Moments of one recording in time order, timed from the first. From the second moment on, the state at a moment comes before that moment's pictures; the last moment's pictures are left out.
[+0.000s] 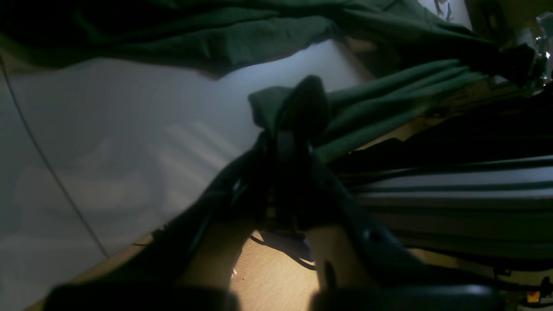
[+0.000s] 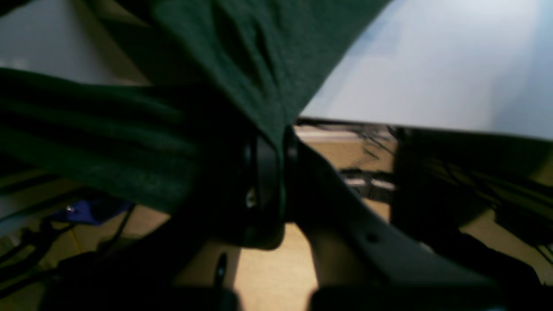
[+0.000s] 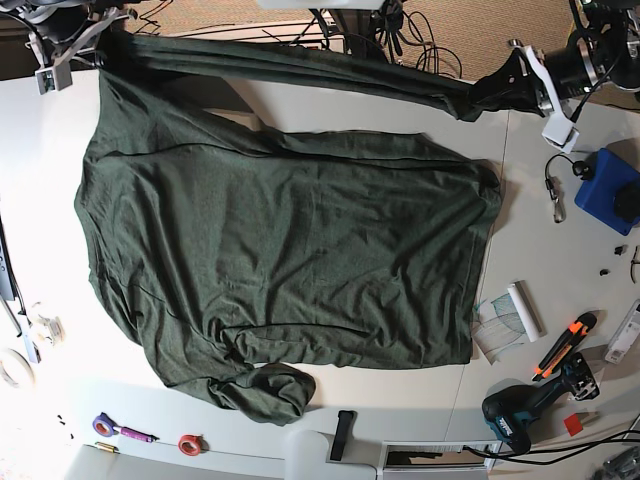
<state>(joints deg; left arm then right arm) 30.0 -17.7 -30.1 107.4 -83.1 -43.3 81.9 -43.7 8.4 59.5 128.0 54.0 37.2 -77.8</state>
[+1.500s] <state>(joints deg) 12.6 -17.4 -20.7 107.5 -60.4 -43.3 61.5 -17.6 8.6 33.0 119.3 20.6 30.5 -61.0</state>
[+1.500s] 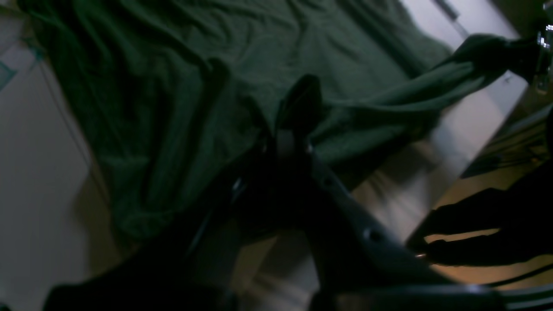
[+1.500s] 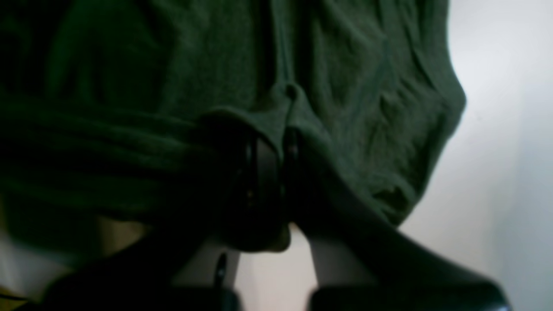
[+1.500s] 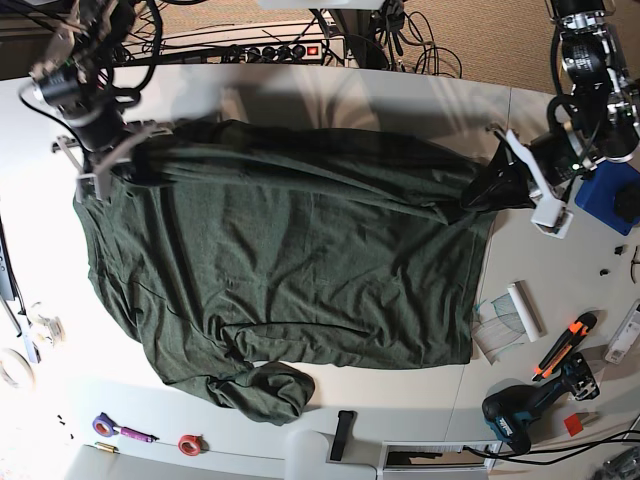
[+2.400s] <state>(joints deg) 12.6 -17.4 -20.6 104.2 -48.7 -43.3 60.1 -7.5 8.6 29.8 96.9 18.8 29.7 -58.2</state>
